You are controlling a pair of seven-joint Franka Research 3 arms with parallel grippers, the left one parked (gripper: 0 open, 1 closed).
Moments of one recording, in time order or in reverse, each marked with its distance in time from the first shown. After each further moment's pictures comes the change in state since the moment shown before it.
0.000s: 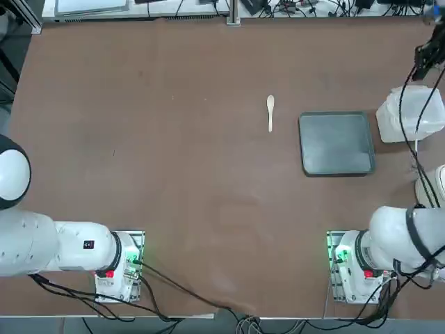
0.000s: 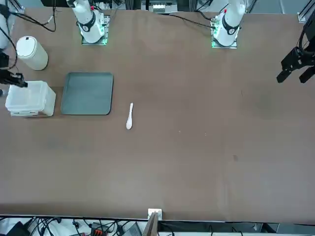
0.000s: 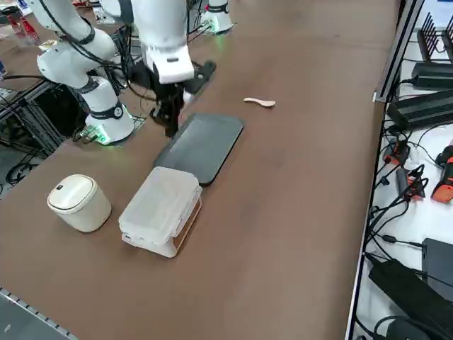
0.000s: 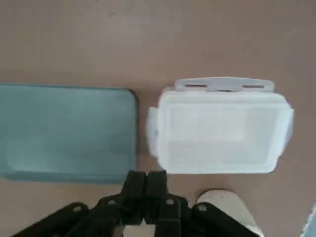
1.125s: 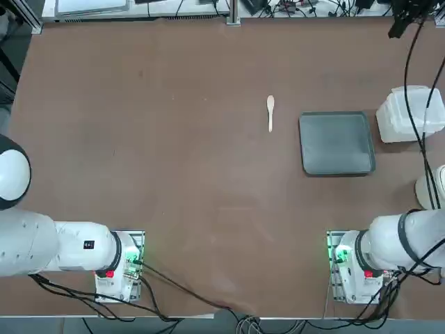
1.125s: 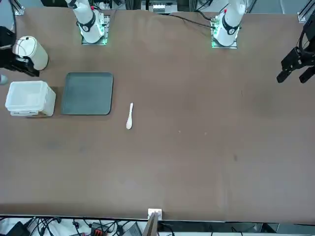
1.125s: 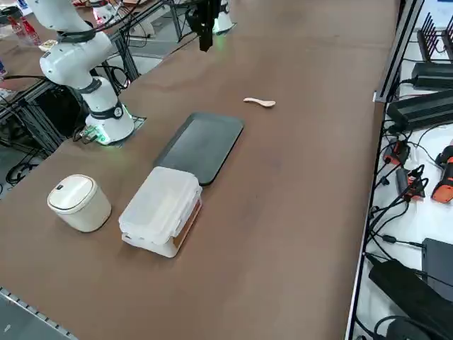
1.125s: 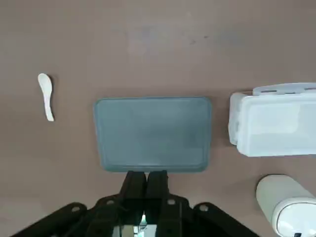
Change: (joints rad) arm 0.288 -0.003 0.007 0.293 0.115 -0.279 0.331
